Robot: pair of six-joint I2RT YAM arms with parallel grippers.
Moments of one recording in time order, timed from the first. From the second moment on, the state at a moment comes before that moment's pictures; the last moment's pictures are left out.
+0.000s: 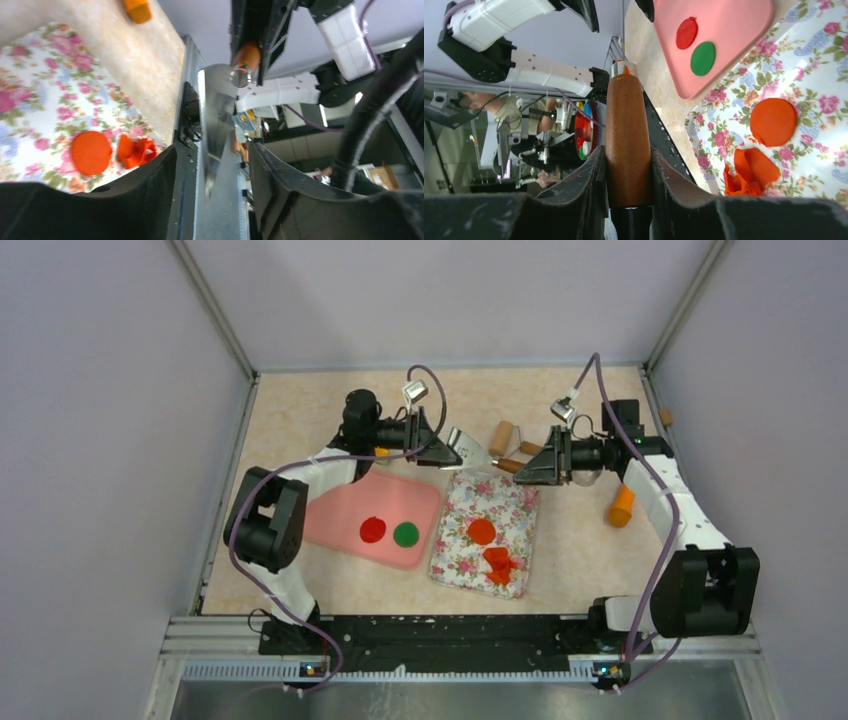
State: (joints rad) left arm -0.38 1.78 1.08 0.73 1.29 -1.16; right arm 0.05 1.32 1.07 -0.67 -1.24 0.25
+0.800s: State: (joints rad) left arm -0.76 1.51 1.30 -0.37 0.77 0.77; right arm 0.06 1.31 0.98 -0.87 -1.08 0.08
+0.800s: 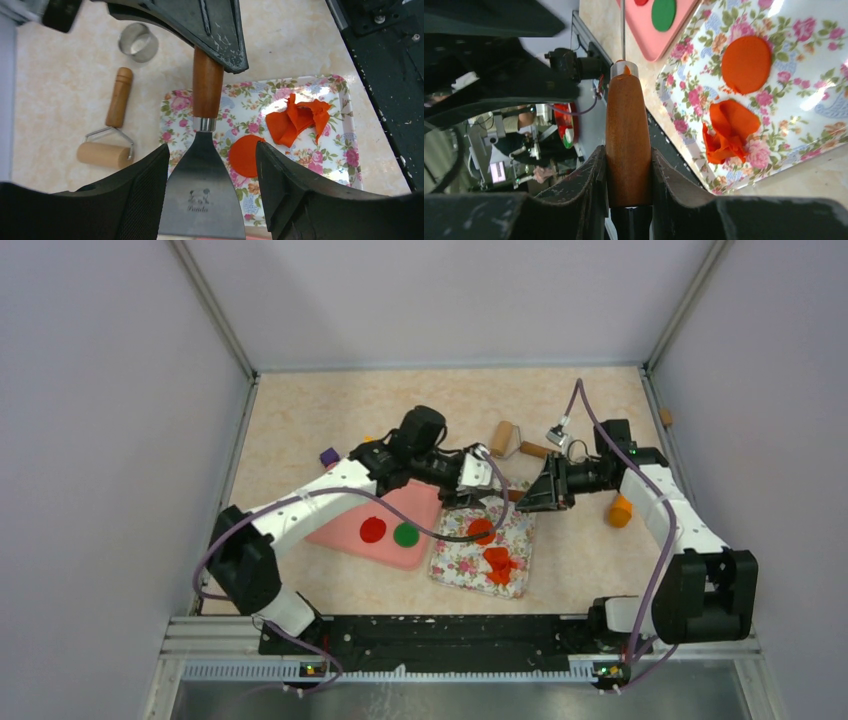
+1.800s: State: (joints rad) left arm -0.87 1.74 1.38 -0.36 0.62 0.62; right arm 0.07 1.27 0.92 -0.72 -1.07 0.29
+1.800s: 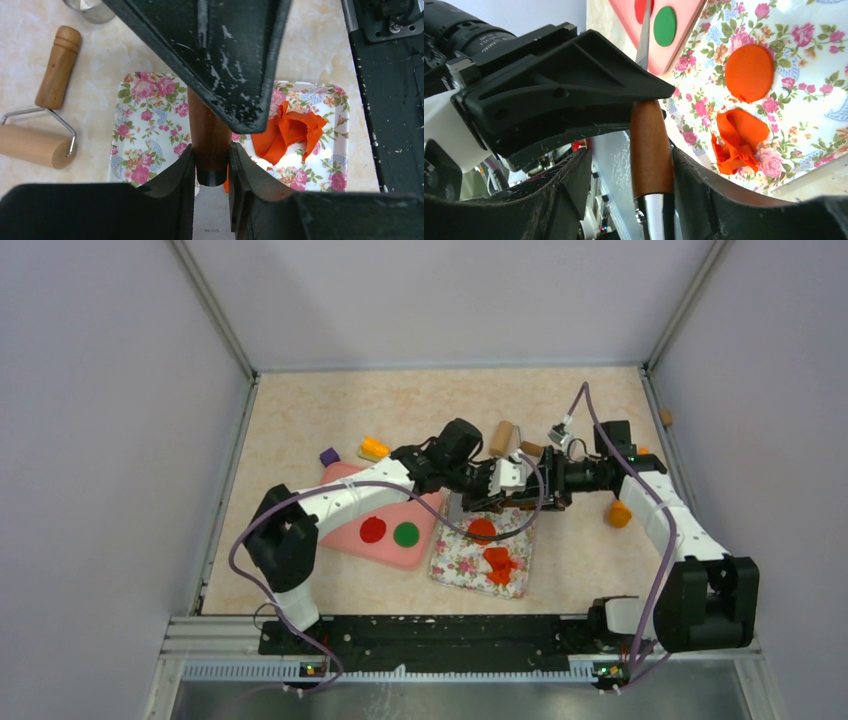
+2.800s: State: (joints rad) left arm -0.89 1.79 1.45 -0.38 0.61 0.39; right arm 0.05 1.22 0.90 -0.61 -0.92 0.36
